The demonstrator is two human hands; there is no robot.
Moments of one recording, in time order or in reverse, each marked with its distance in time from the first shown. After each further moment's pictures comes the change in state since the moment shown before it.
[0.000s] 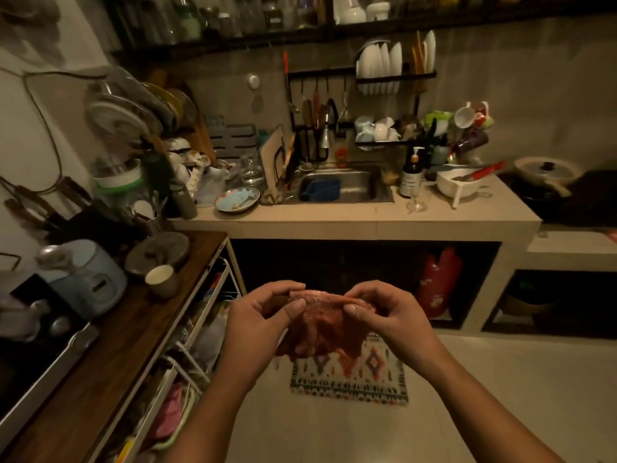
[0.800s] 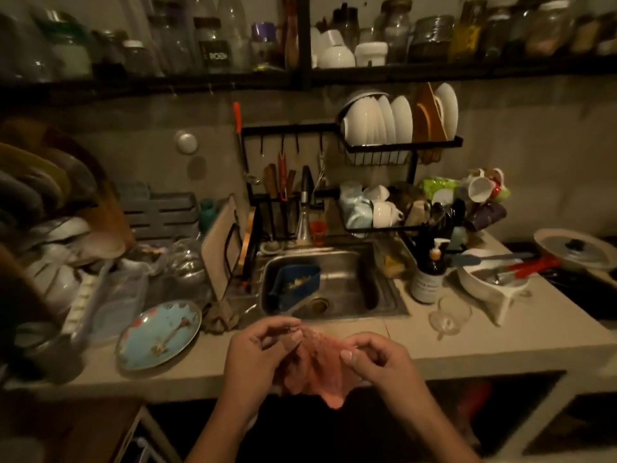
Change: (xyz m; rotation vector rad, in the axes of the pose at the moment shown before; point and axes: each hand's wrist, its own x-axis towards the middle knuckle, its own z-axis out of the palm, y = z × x) left_hand 0.525 -0.105 0.065 -0.216 -0.132 -0.118; right_hand 0.467 0.137 -0.034 0.191 0.161 0.198
